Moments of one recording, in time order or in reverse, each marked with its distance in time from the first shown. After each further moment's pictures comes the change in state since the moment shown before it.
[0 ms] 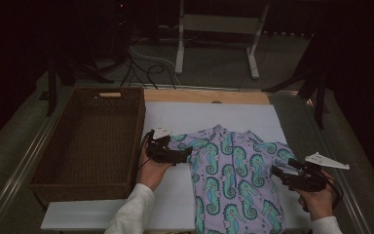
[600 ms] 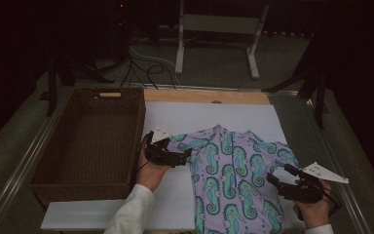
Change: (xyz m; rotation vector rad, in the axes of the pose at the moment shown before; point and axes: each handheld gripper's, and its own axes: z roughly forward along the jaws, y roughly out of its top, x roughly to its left) left arm -0.004 -0.002 -0.008 -0.022 0.008 0.028; right arm 0.028 -0.016 -0.010 -0.082 0.014 -0.036
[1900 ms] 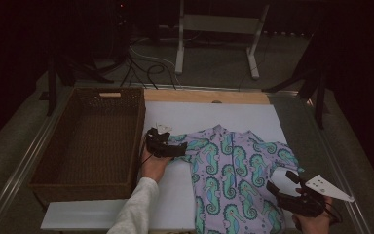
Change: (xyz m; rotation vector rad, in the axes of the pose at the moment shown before) left arm 0.032 -0.010 0.047 0.119 0.176 -0.063; right arm 0.024 -0.015 -0.019 -0.098 -0.011 -0.035
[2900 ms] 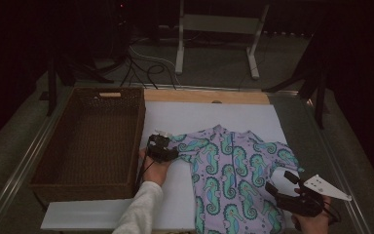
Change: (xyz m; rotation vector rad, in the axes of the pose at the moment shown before) left arm -0.007 -0.019 0.016 0.156 0.189 -0.074; right arm 0.000 -0.001 0.003 0.014 0.016 0.004
